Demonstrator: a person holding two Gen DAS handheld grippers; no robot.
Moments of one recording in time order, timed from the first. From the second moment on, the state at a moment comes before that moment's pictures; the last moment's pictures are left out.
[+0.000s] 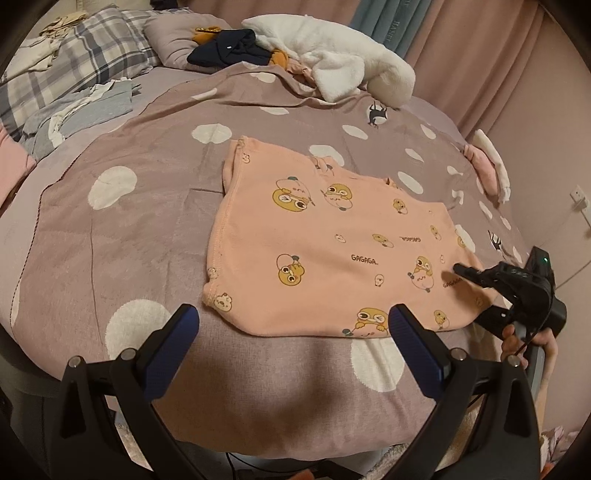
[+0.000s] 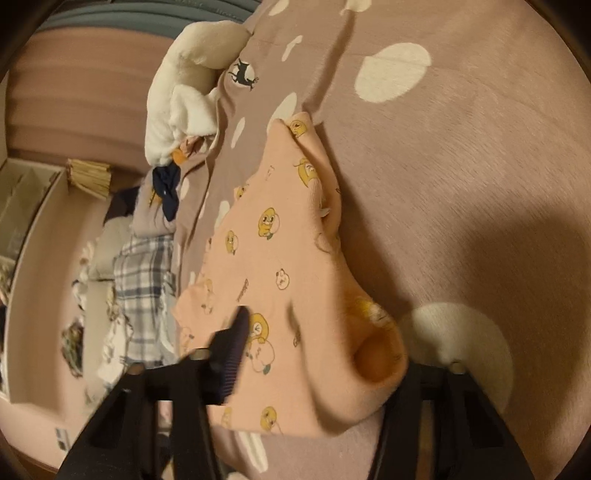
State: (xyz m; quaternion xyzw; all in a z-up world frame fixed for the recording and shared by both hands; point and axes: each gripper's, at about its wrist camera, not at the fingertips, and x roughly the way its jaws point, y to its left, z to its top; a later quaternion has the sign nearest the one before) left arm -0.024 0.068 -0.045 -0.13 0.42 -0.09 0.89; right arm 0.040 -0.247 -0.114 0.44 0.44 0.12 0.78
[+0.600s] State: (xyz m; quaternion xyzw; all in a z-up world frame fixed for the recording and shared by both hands) left arm -0.036 0.095 -0.039 -0.10 0.40 -0.02 0.91; right arm 0.050 -0.220 -0.069 0.36 0.41 0.12 0.83
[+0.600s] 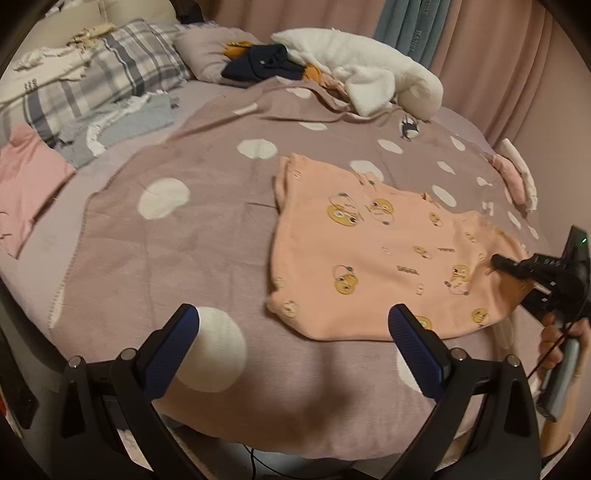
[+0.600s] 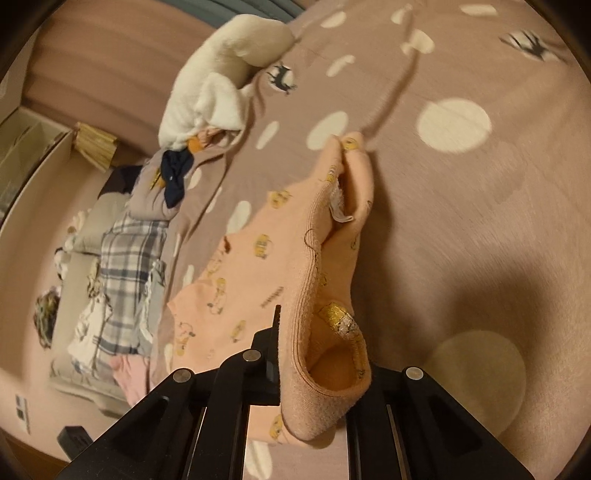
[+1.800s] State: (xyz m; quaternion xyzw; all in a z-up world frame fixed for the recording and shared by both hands) left arm -0.057 0.142 -0.050 -0.08 0.41 0.04 0.91; right arm 0.078 -0.006 -0.053 0.19 0.48 0.30 0.80
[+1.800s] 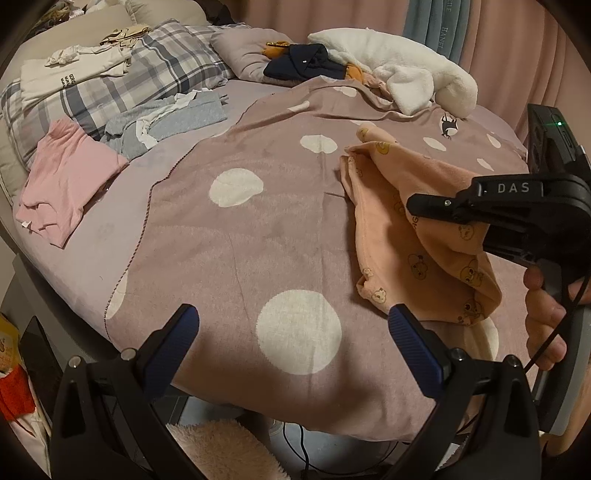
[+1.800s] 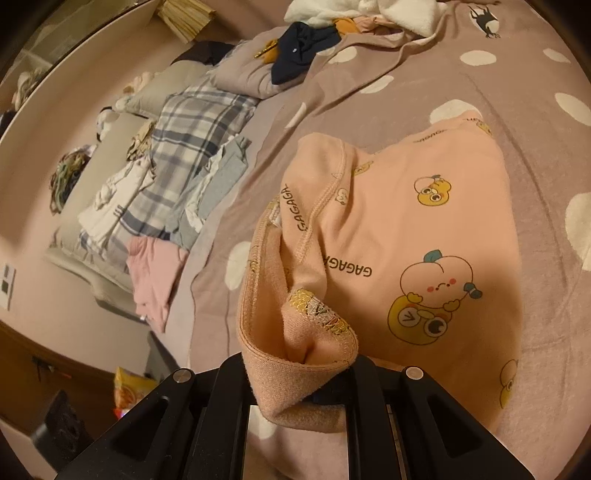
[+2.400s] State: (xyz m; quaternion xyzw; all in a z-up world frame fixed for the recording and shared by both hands) left arm -0.063 0.142 -0.050 -0.09 0.42 0.04 0.90; right arm 0.070 0.010 -0.061 0.22 0.52 0.36 0.74
